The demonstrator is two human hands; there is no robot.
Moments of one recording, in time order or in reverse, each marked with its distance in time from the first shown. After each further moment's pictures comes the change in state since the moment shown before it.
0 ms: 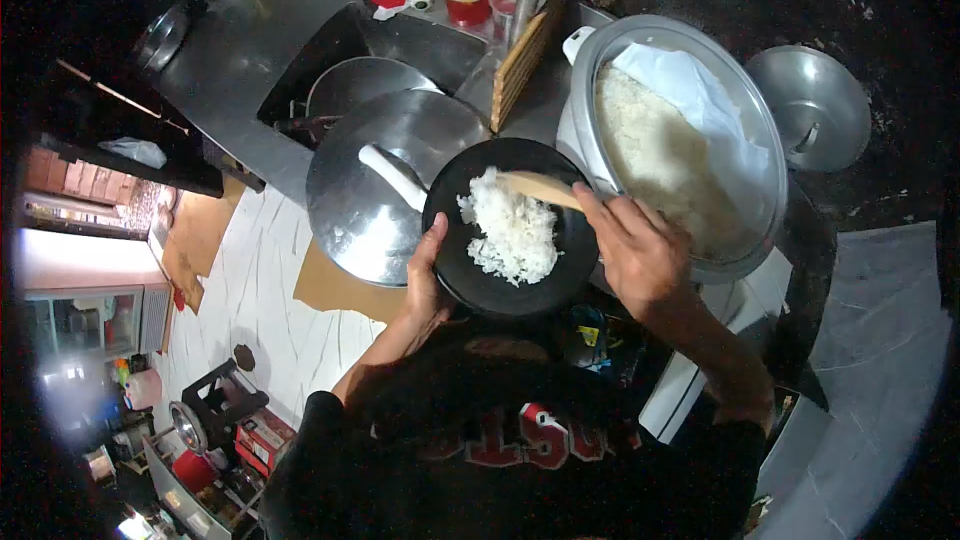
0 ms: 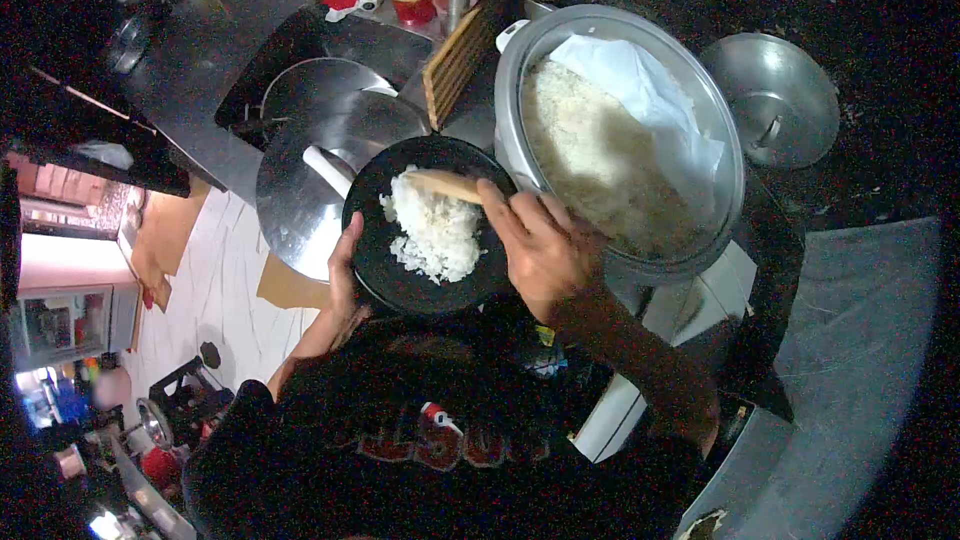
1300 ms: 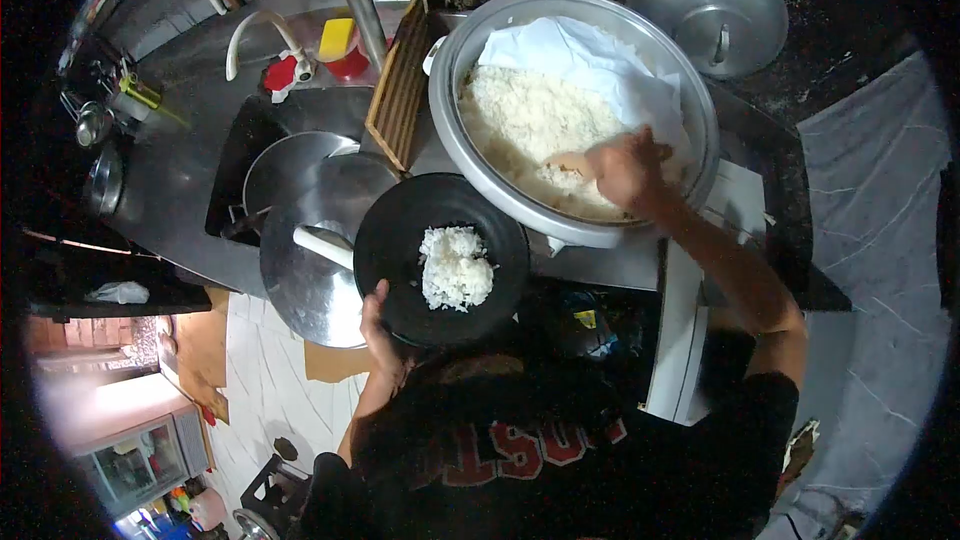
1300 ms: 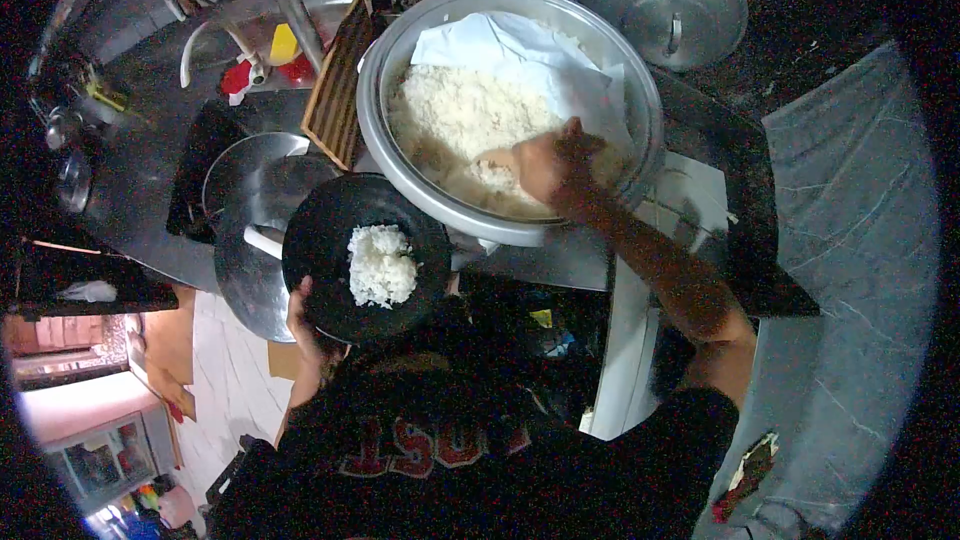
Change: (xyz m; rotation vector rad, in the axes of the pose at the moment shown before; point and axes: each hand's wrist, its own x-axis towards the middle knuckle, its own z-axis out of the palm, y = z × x) left_hand 0.011 -0.027 -0.013 0.143 0.017 0.082; right_hand -0.062 0.155 0.040 -0.310 -0.188 0.274
